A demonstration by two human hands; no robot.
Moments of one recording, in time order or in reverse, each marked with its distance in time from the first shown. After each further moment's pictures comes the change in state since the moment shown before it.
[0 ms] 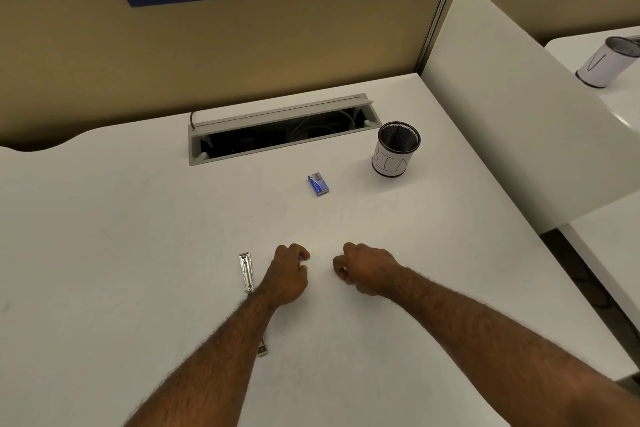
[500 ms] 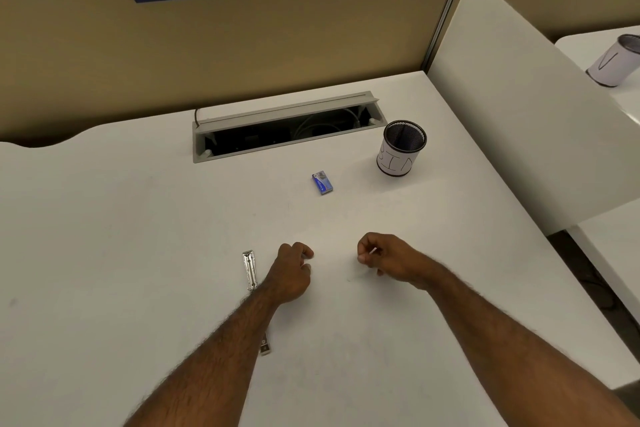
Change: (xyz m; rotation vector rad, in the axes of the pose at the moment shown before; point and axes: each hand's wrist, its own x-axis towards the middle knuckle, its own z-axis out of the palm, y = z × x) left_hand 0.002 -0.001 -0.002 -0.029 -0.036 -0.023; right_hand -0.024 0.027 -0.019 0.960 0.114 0.117
